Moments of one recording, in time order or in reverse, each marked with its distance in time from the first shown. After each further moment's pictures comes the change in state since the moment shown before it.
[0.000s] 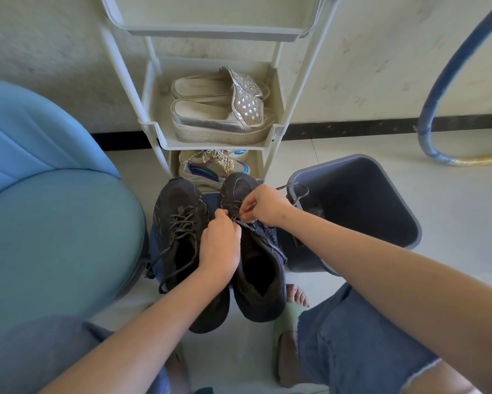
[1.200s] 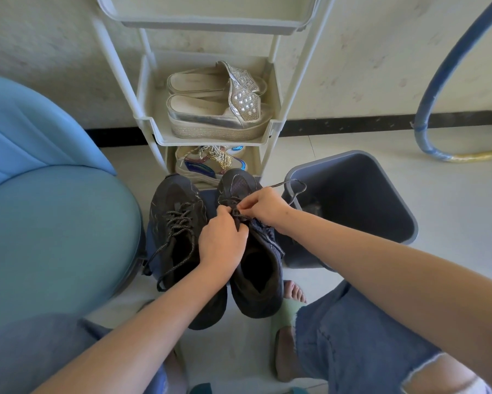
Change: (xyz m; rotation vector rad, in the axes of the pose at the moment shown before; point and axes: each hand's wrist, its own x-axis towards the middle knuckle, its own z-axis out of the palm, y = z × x) left_hand -0.004 0.004 0.002 -0.007 -0.009 0.002; right_hand -0.007 0.005 0.008 0.402 0.042 0.139
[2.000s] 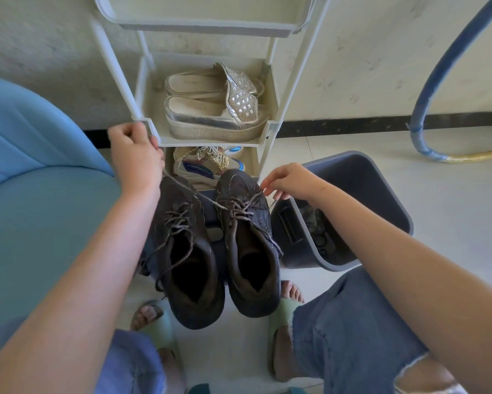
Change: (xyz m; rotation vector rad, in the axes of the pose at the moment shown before) left_hand 0.076 -0.012 -0.110 -0.964 0.516 -0.050; right_hand 0.005 -0.001 -0.068 -0.148 -0.006 -0.064
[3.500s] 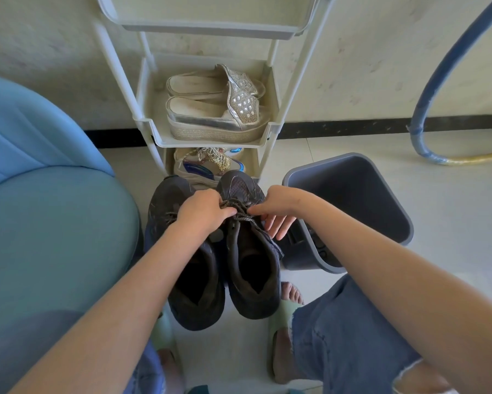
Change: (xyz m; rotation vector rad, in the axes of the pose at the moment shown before) left_hand -0.050 -0.049 0.025 1.143 -0.818 0.046; right_hand -0.010 -0.016 0.028 -0.088 -0.324 0.265
